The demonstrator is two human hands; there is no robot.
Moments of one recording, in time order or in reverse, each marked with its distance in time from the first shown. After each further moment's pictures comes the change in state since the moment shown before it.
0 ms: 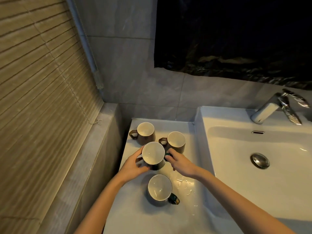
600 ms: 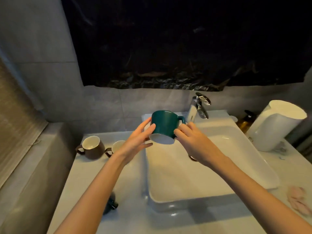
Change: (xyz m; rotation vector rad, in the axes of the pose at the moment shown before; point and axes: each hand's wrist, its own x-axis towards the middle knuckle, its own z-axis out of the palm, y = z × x) left_hand 0.022 0.204 0.185 -0.251 -0.198 0.120; right_hand -0.195 0.046 -0.203 -0.930 0.570 -0.345
